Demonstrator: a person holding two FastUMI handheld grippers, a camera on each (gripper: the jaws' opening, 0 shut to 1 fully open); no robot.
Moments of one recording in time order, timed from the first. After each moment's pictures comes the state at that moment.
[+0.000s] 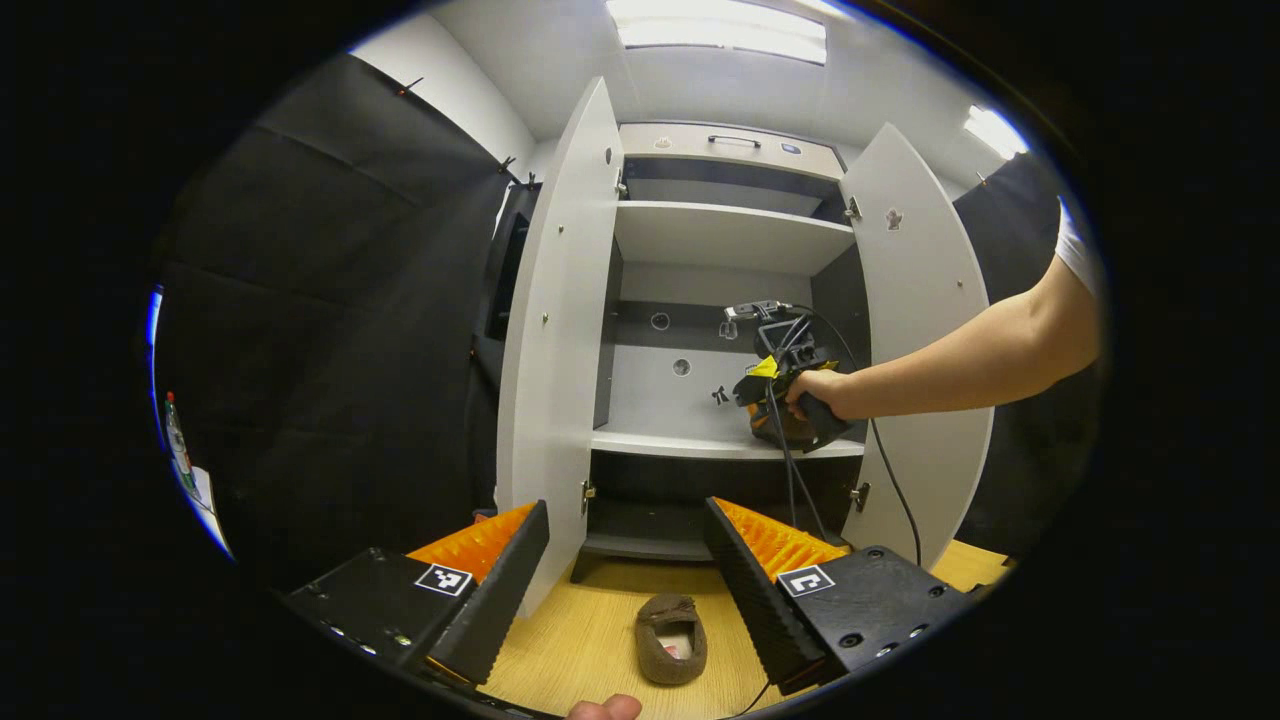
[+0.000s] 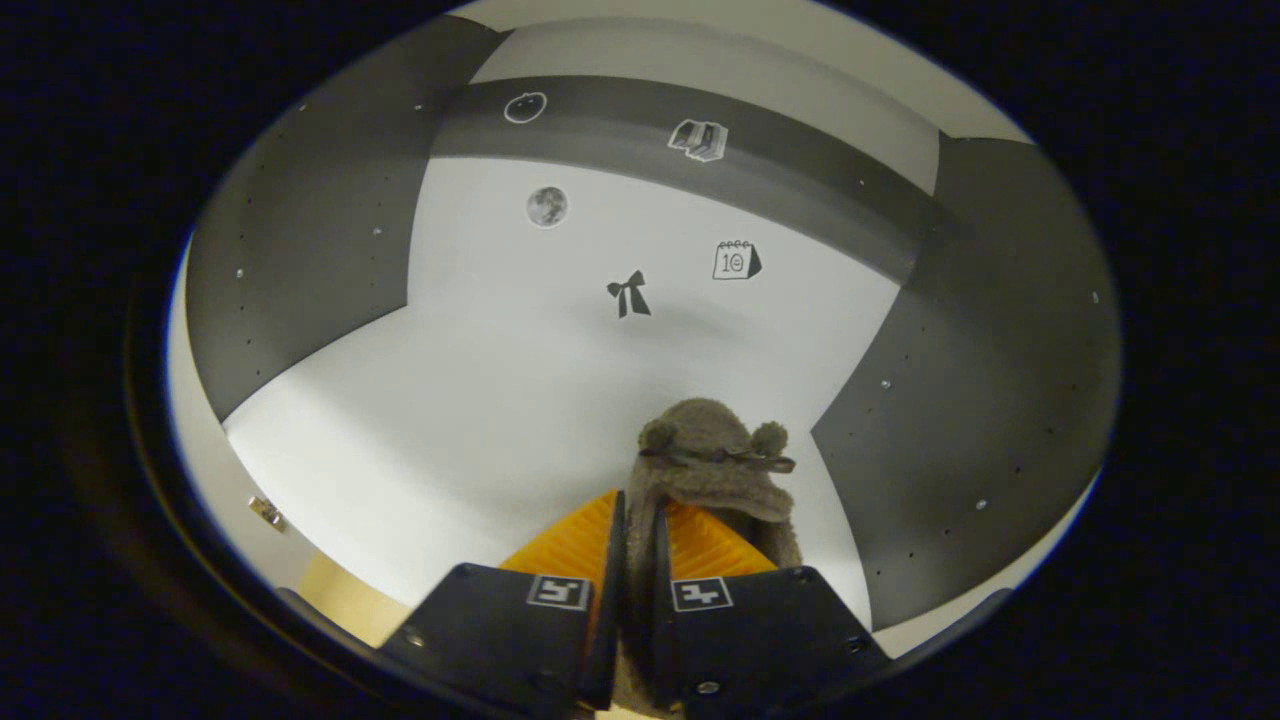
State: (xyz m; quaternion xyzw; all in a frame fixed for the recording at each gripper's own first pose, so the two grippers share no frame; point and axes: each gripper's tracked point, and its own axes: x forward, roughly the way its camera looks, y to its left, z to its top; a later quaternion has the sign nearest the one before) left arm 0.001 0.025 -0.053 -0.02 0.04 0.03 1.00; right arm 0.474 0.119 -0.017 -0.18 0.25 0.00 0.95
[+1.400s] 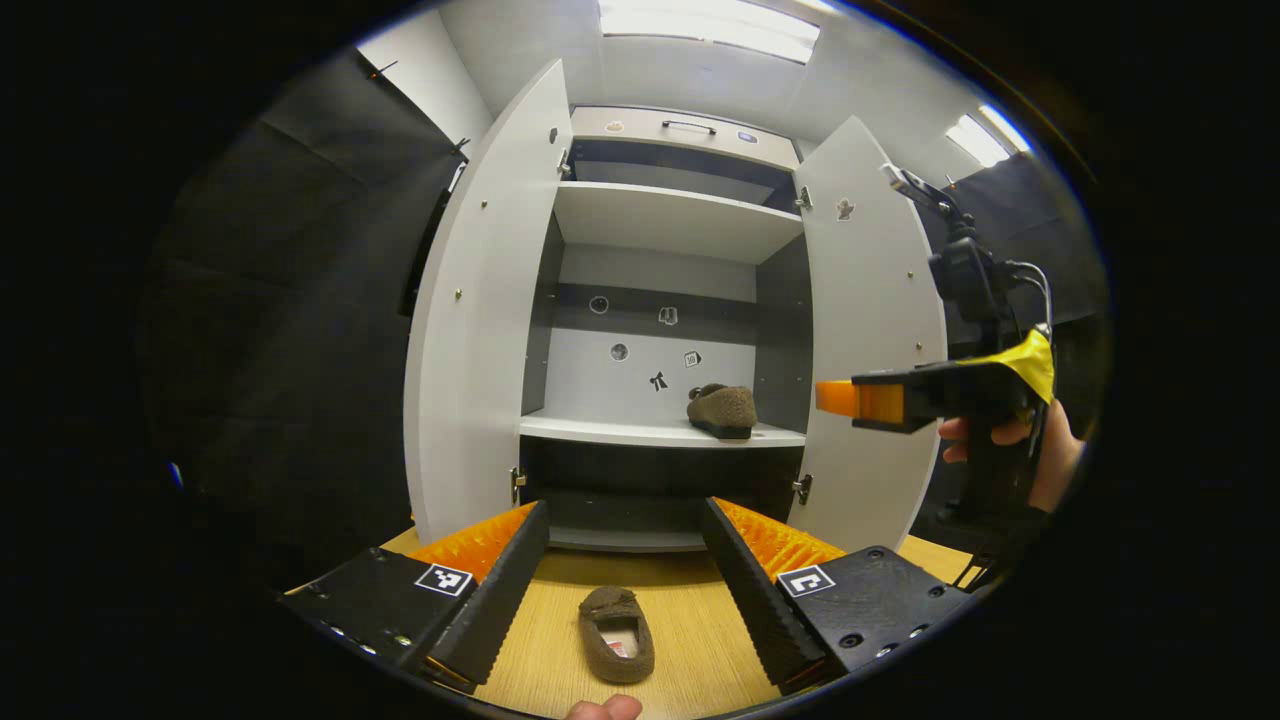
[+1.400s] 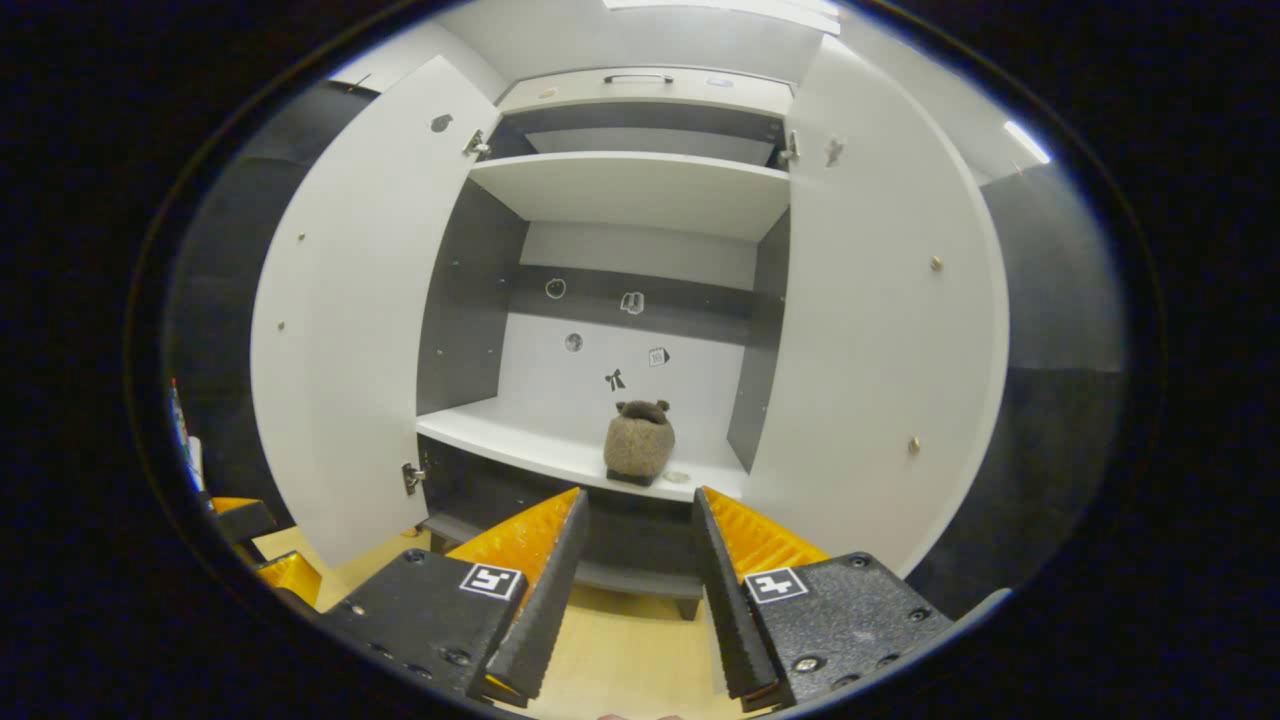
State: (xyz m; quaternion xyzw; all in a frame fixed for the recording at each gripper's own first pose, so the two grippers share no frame) left arm 0.010 -0.033 -0.065 -0.03 0.06 -0.06 1.00; right arm 0.158 0.050 0.008 -0.06 0.05 0.05 1.00
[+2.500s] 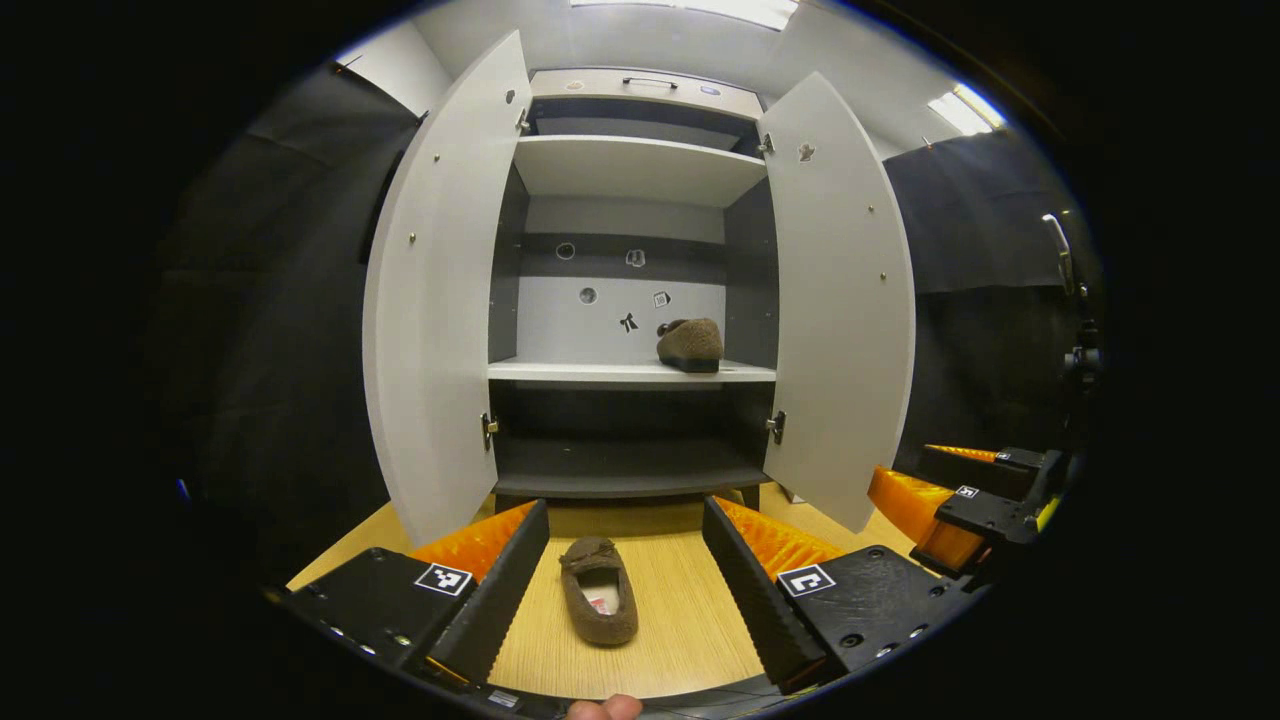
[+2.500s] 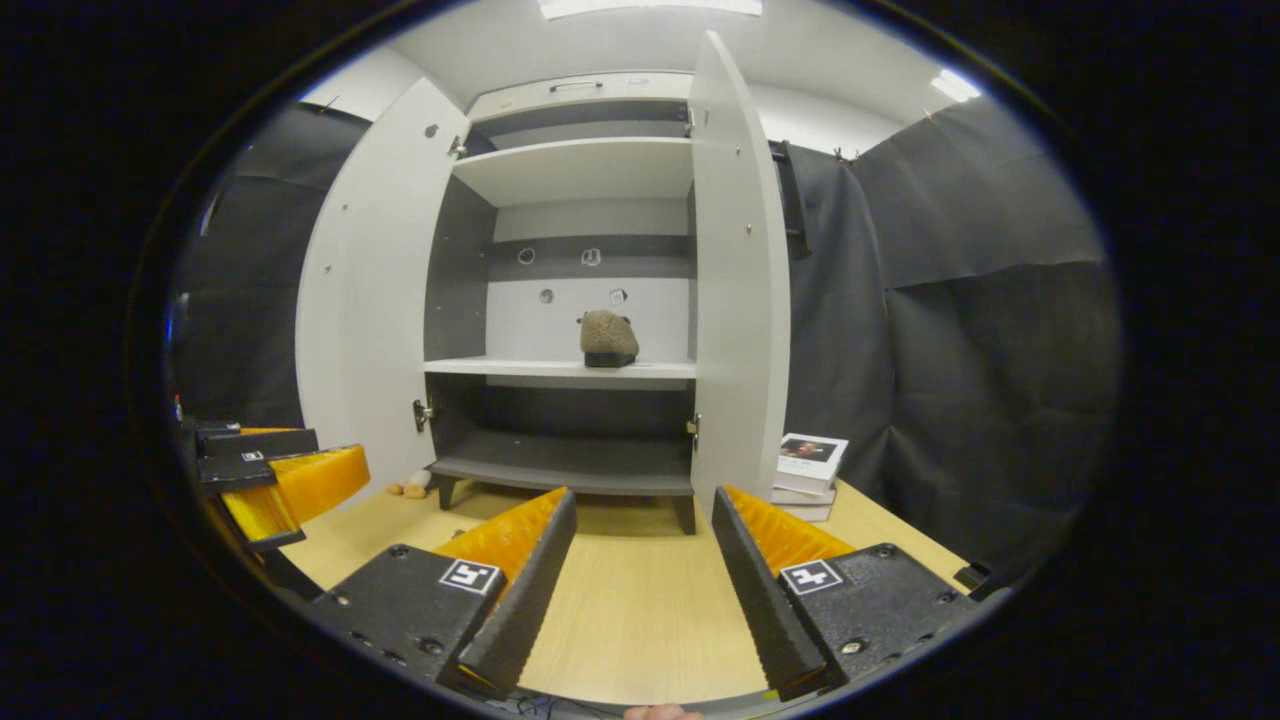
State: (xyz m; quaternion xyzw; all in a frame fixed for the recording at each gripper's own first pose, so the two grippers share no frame) left arm -0.016 -0.057 -0.113 0.00 0.14 -0.08 0.99; right arm 0.043 0.014 -0.097 -0.02 0.06 0.00 1.00
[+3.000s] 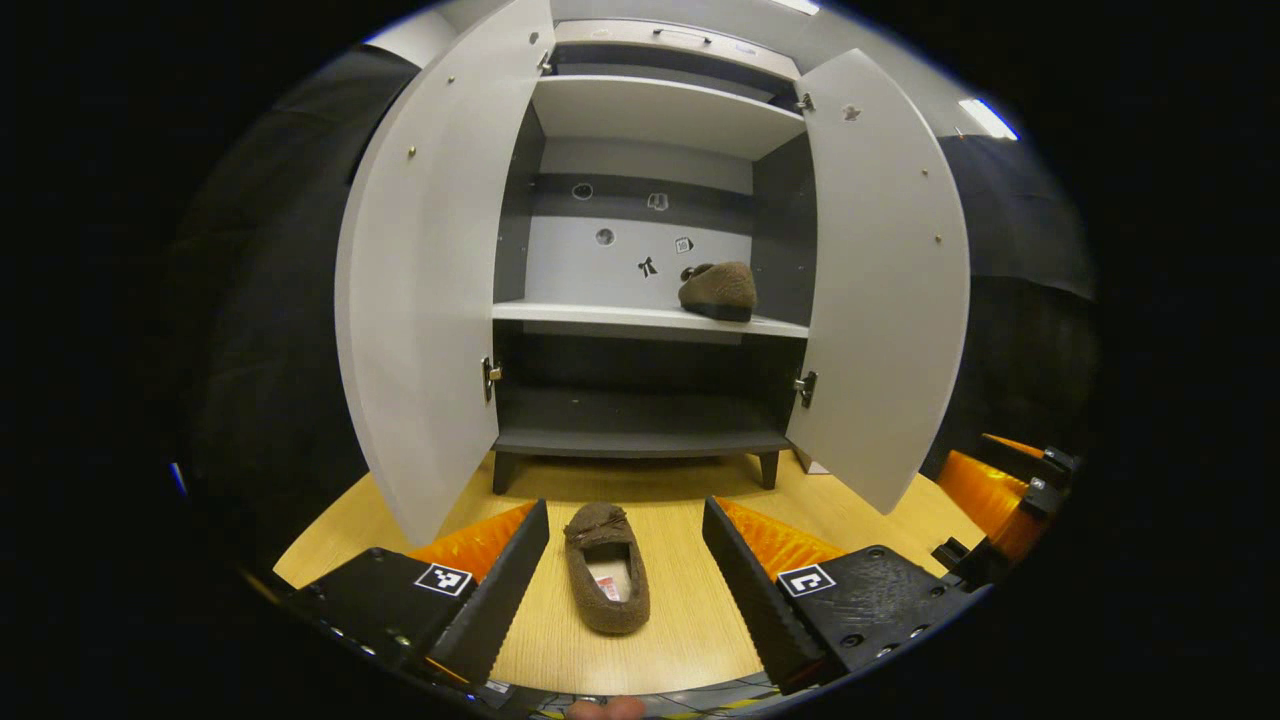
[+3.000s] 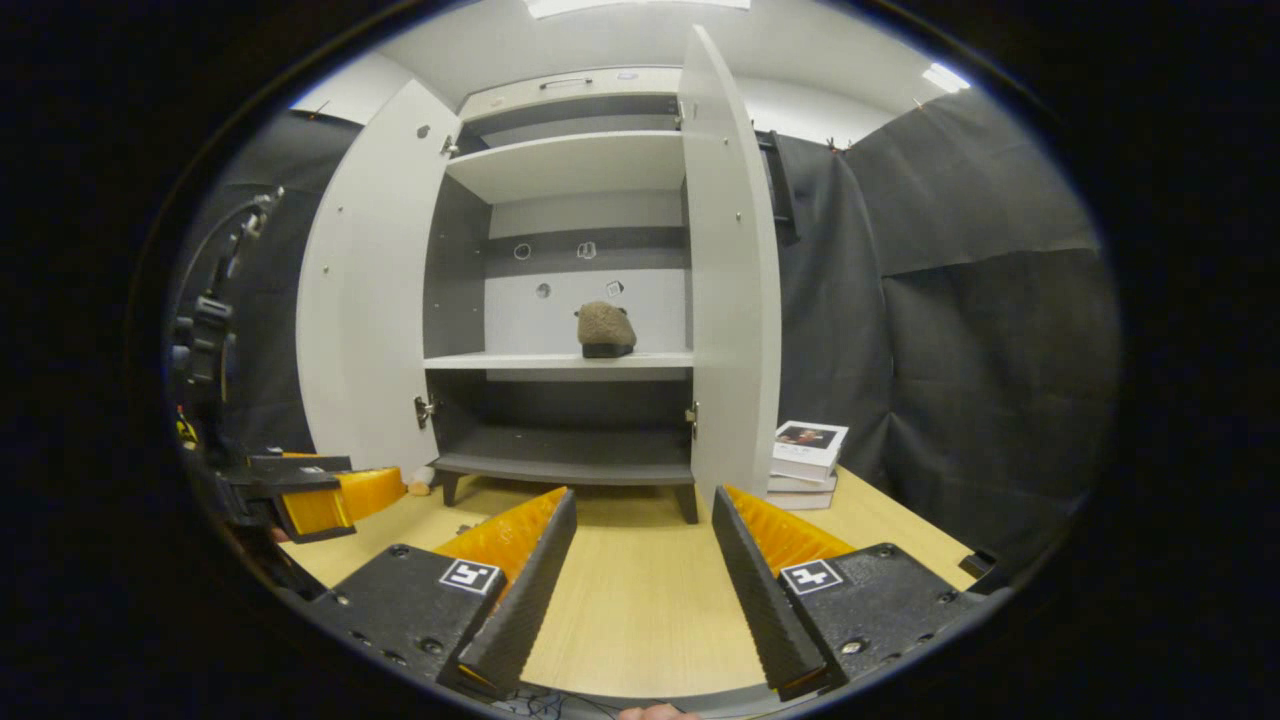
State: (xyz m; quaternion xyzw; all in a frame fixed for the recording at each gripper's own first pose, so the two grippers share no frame) left arm 0.019 -0.039 -0.178 -0.04 0.24 -0.07 0.97; right arm 0.037 0.008 -0.099 -0.01 0.06 0.00 1.00
